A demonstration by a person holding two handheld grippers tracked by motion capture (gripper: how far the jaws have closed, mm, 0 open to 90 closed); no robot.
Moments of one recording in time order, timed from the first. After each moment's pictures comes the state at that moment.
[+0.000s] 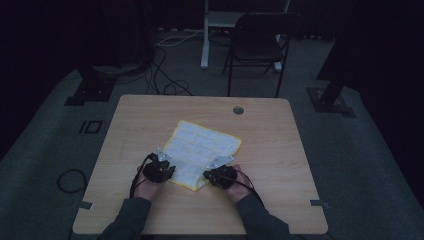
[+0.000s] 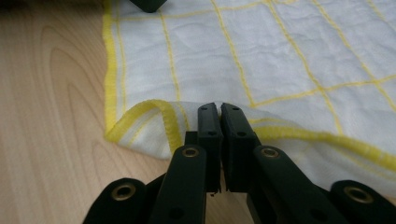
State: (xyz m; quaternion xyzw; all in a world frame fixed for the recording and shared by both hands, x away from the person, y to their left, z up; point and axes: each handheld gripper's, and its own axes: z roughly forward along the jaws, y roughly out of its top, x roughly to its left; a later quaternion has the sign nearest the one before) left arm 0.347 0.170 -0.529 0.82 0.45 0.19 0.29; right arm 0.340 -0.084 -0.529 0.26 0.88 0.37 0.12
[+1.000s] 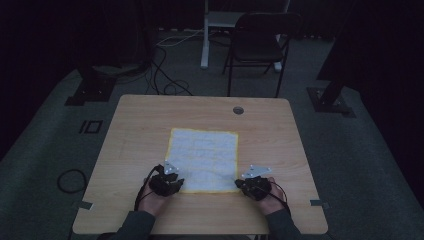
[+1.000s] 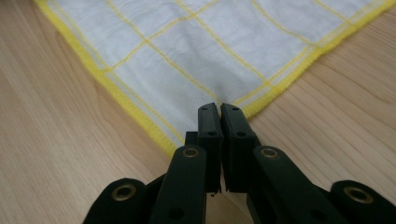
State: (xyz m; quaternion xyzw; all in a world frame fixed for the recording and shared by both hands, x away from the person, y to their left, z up) left arm 0.306 0.143 -0.529 0.84 0.42 0.14 0.32; right arm 0.301 -0.183 -0.529 0.34 0.86 0.35 0.13
